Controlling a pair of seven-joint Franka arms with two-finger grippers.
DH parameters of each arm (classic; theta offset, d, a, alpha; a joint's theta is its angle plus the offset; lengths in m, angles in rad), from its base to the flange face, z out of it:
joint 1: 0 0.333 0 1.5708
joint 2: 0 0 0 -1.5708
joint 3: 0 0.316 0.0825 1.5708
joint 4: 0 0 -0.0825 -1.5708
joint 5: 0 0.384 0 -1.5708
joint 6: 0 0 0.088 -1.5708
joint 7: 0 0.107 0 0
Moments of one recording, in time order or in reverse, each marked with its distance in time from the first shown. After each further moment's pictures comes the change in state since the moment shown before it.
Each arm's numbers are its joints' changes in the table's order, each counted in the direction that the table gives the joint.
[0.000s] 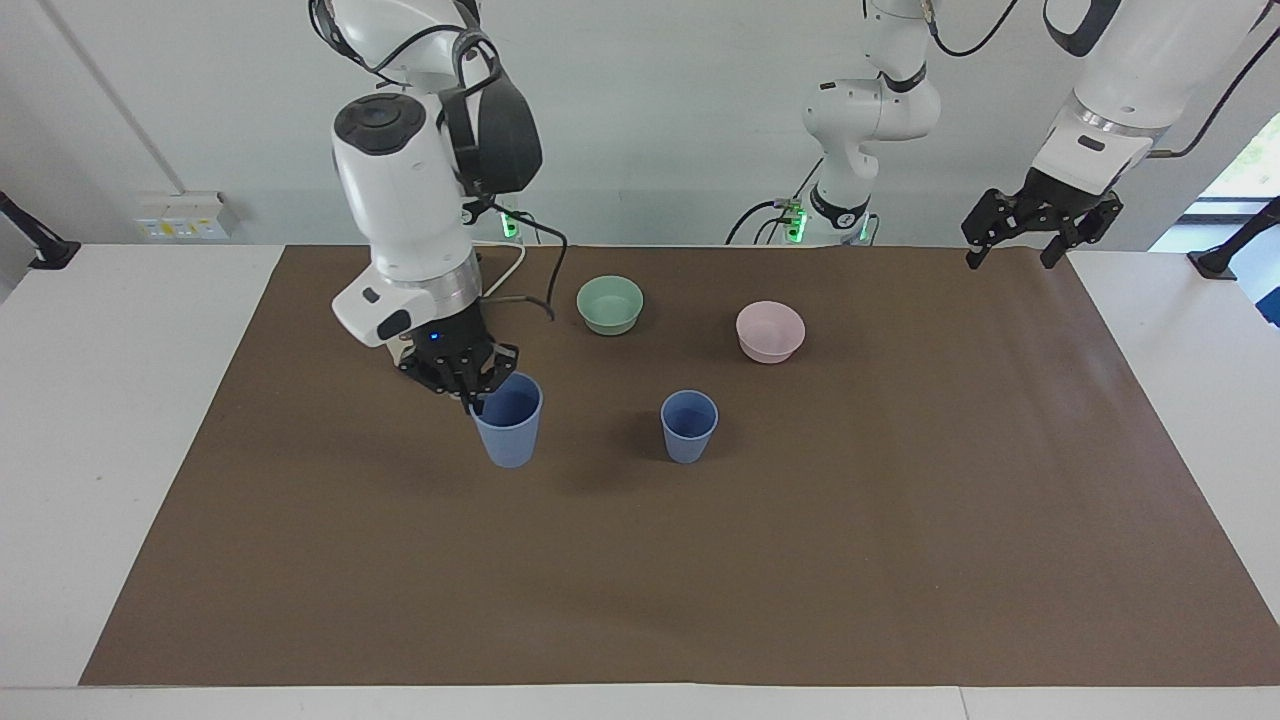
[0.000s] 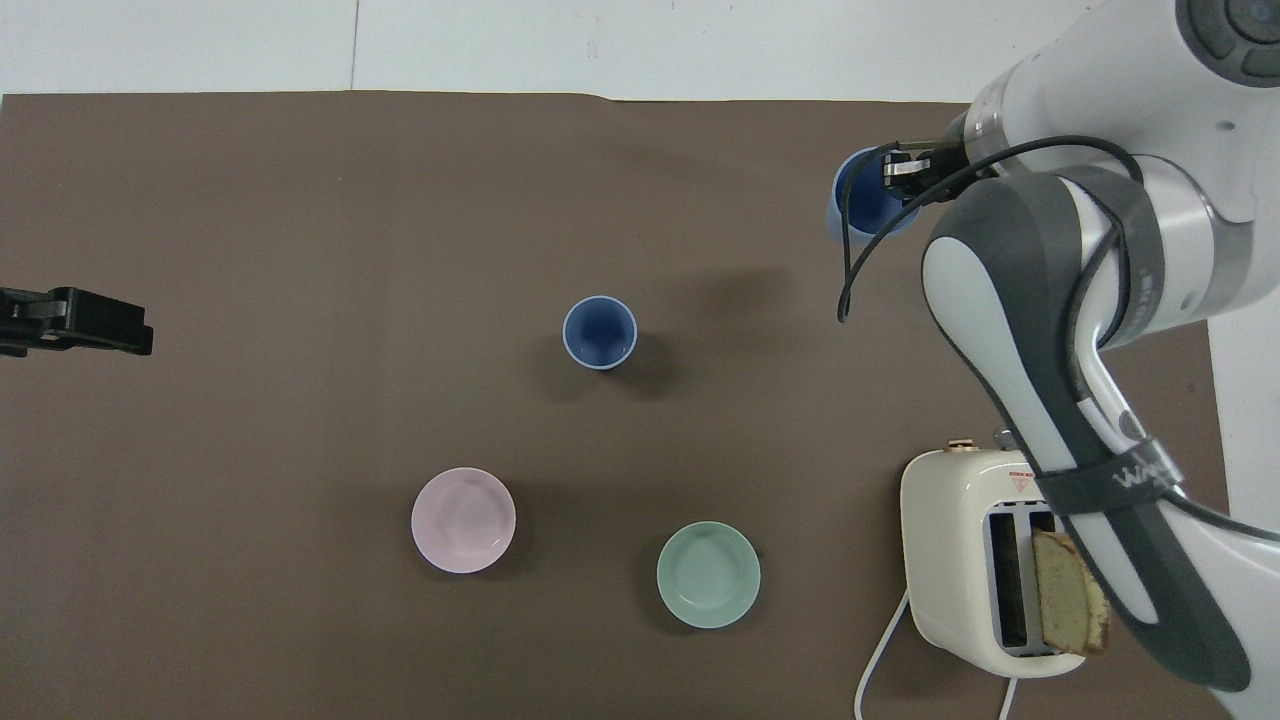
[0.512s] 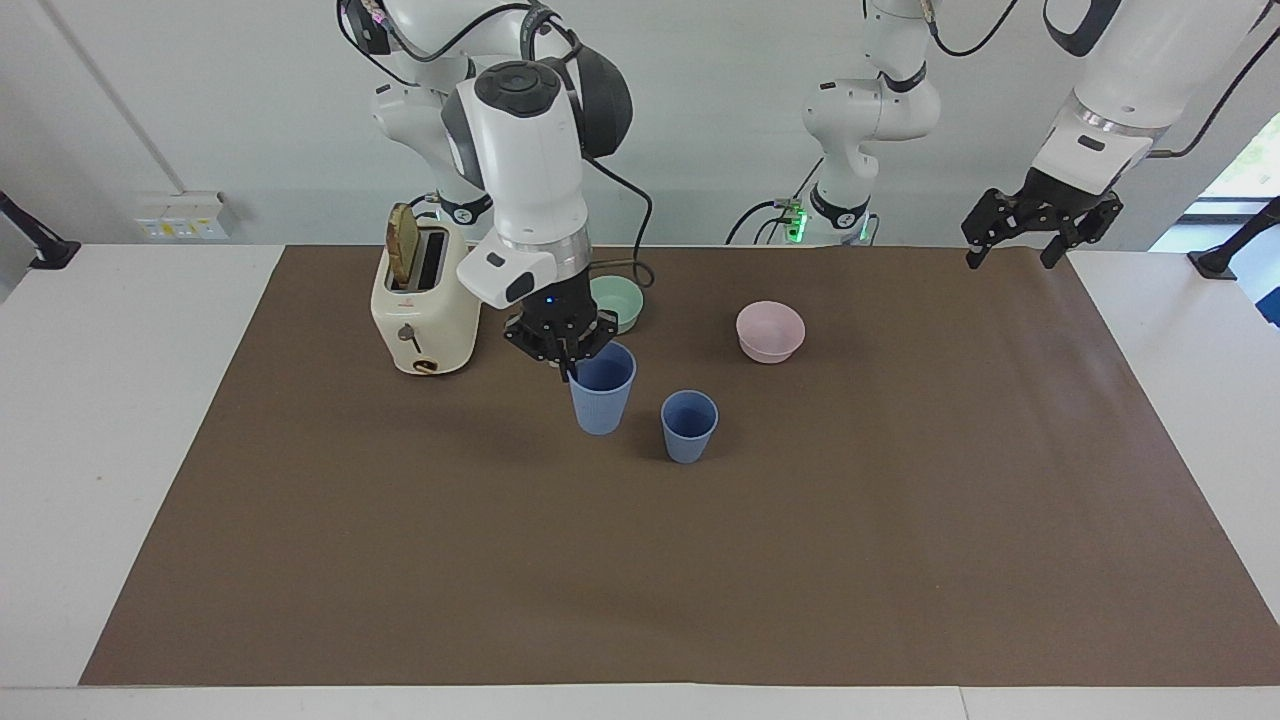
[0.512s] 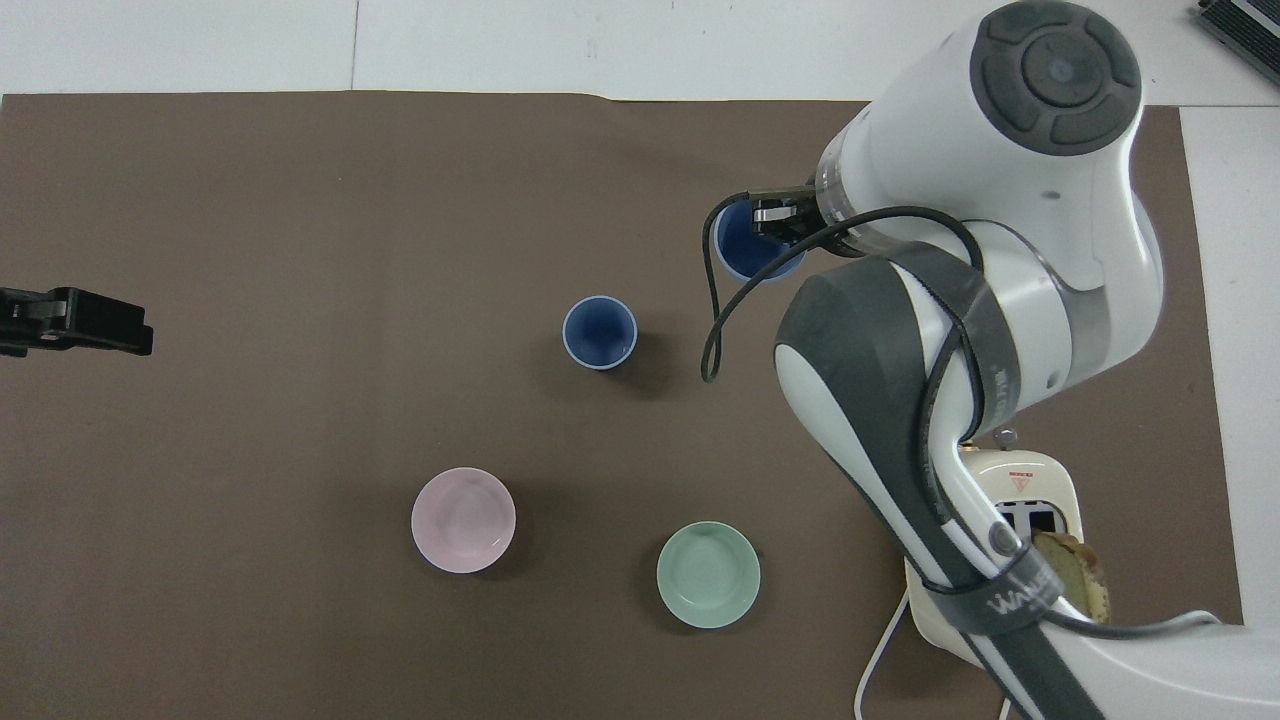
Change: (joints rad) left arm 0.000 0.000 0.000 0.000 0.000 0.000 0.000; right arm 0.138 -0.001 0.001 -0.006 0.000 -0.001 0.126
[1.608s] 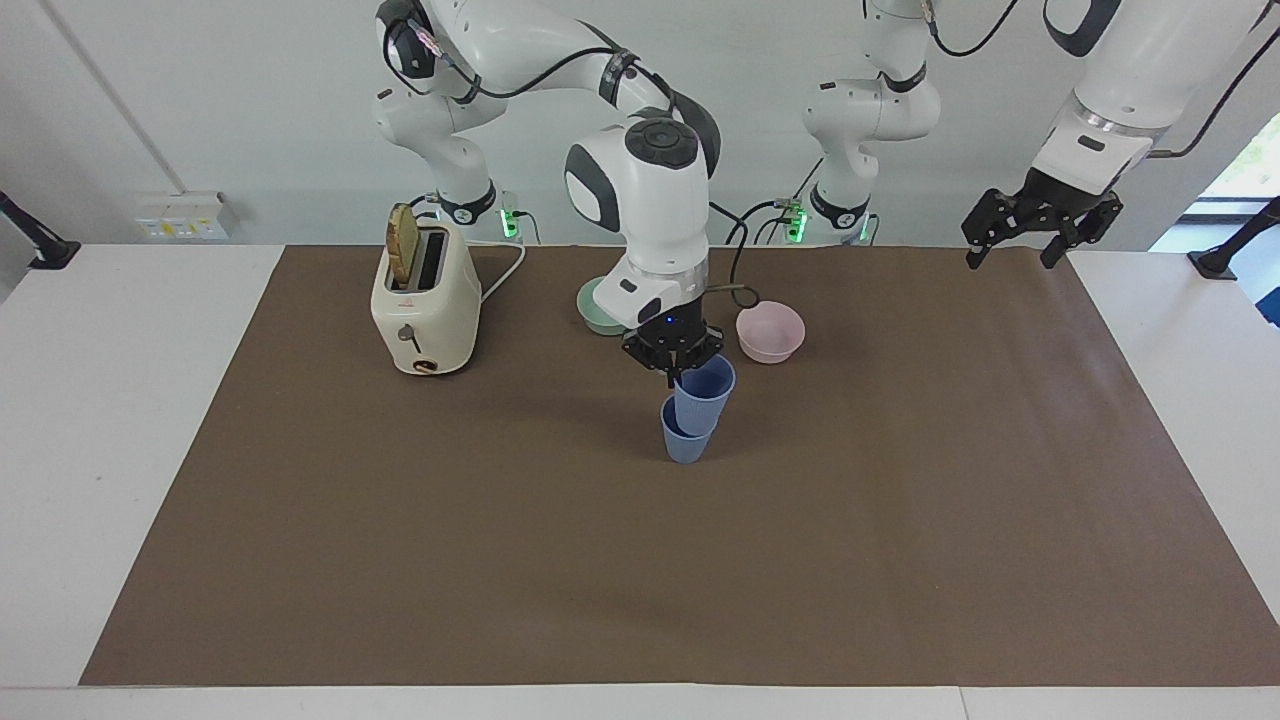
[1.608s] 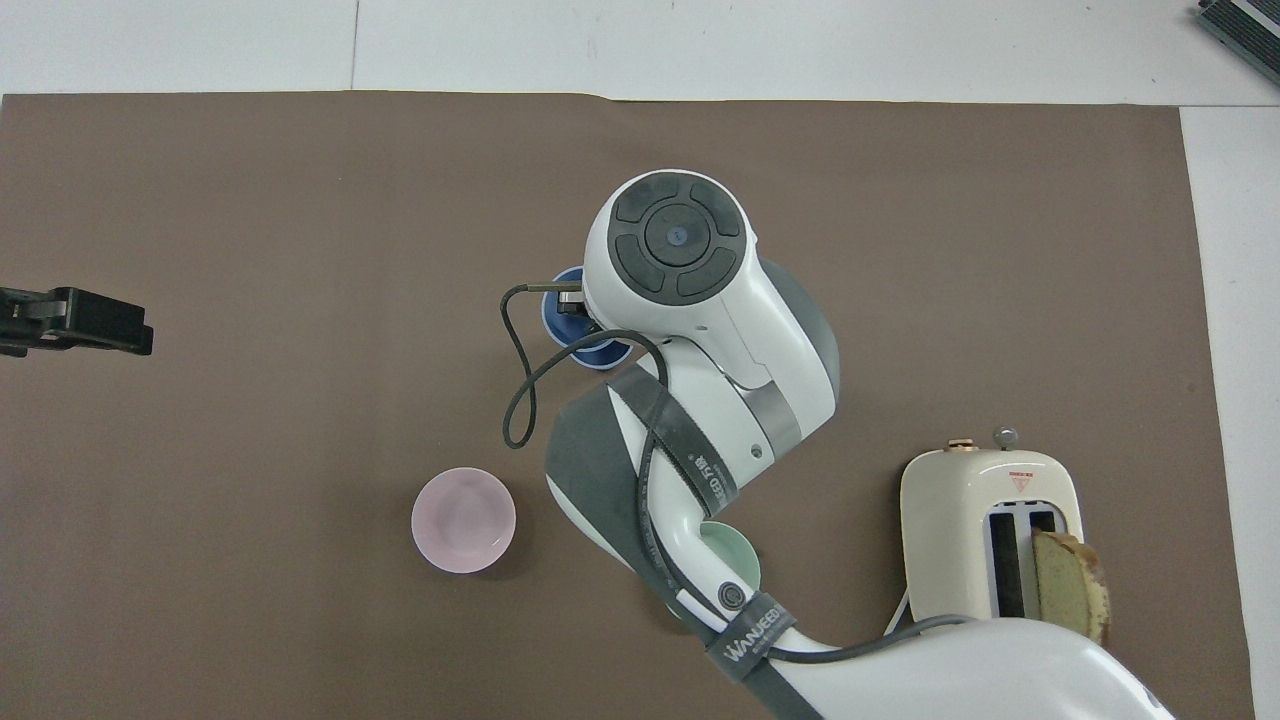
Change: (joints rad) left arm 0.000 0.000 0.000 0.000 0.000 0.000 0.000; right arm 0.155 -0.112 0.001 -0.031 0.003 -0.133 0.222
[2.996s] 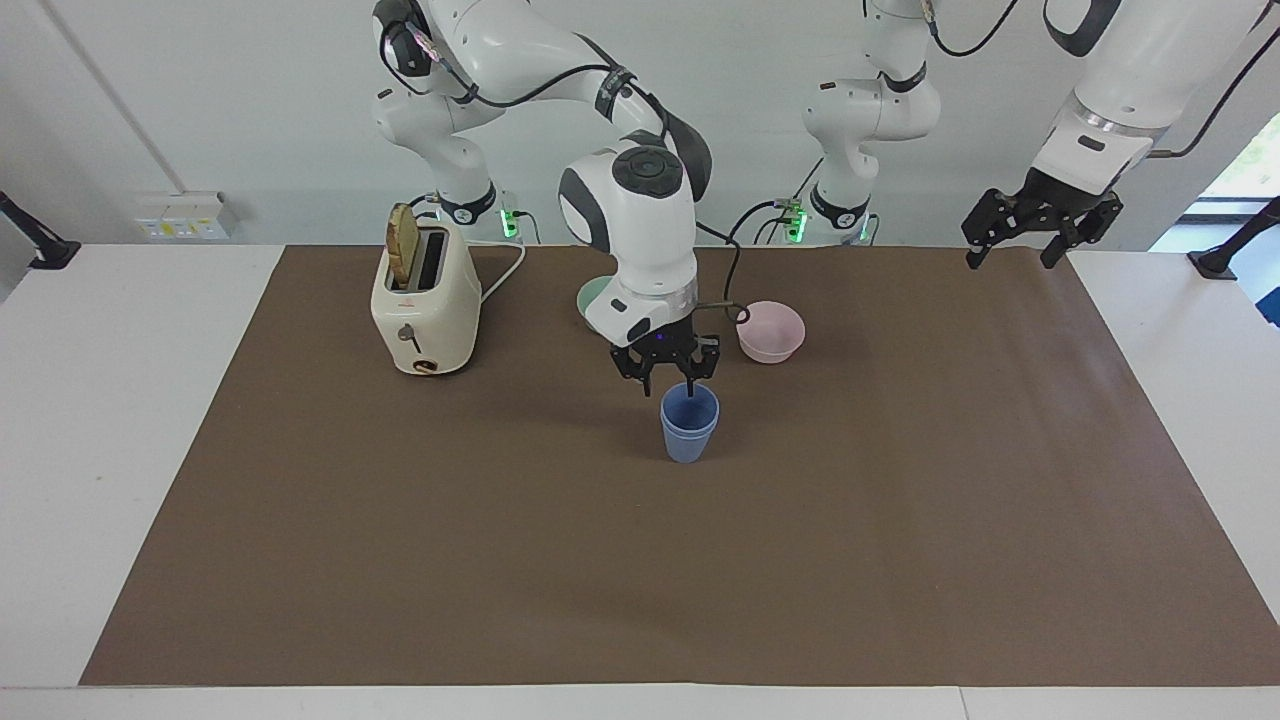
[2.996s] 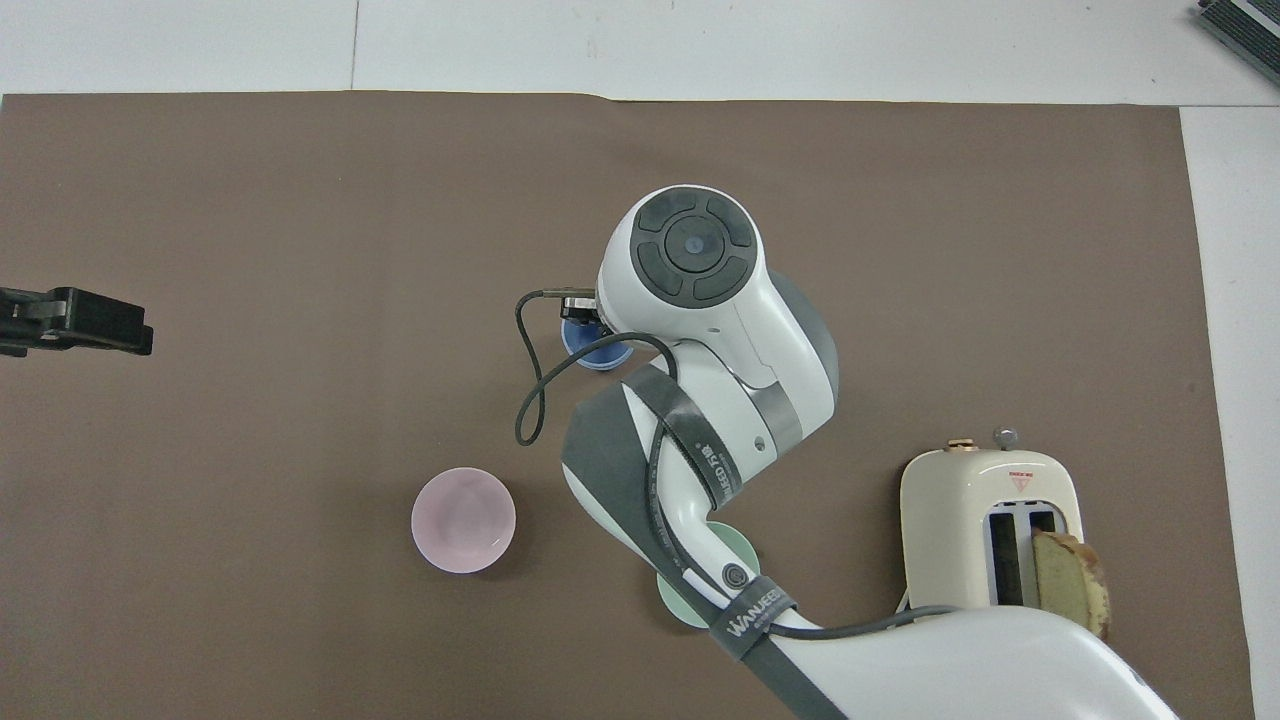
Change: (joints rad) left arm 0.000 0.000 0.000 0.000 0.000 0.000 0.000; right arm -0.023 0.030 -0.012 -0.067 0.036 -0.062 -0.005
